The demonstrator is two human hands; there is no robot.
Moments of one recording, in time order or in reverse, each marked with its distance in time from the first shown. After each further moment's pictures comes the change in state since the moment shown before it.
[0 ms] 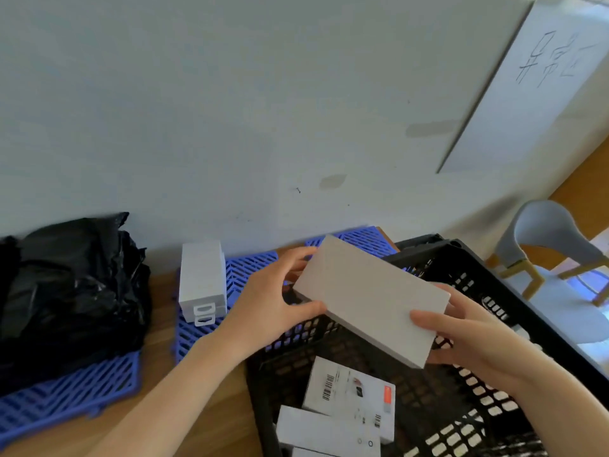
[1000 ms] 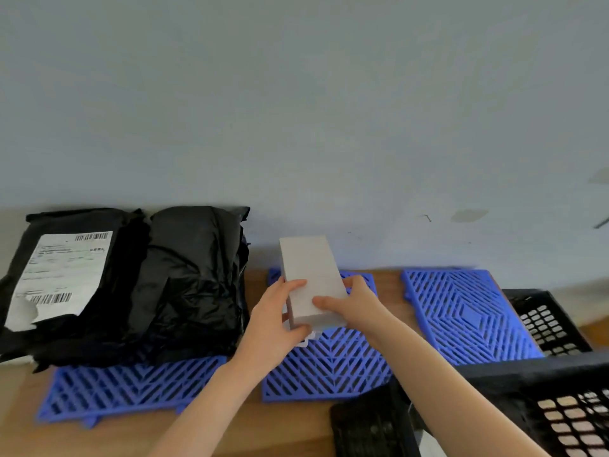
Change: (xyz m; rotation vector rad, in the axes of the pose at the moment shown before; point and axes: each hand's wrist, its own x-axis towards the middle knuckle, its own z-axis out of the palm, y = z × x) left_hand -0.024 -0.201 -0.104 -0.127 0.273 -0.353; right_hand 0.250 0.012 0.299 -0.623 -0.034 0.089
